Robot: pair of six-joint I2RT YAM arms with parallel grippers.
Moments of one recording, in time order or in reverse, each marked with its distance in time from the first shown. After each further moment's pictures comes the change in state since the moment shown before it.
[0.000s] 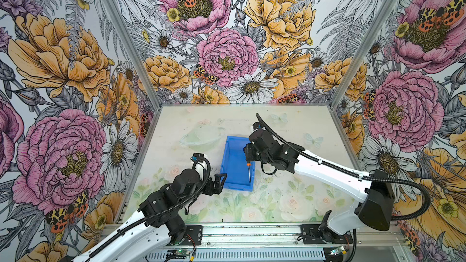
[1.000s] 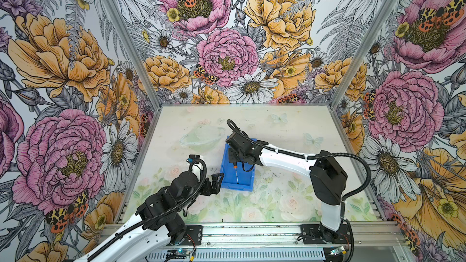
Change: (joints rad) left arm -0.005 -0.048 -0.021 -0.015 -0.060 -0.029; right arm -0.002 0.418 0.182 0.063 -0.021 -0.044
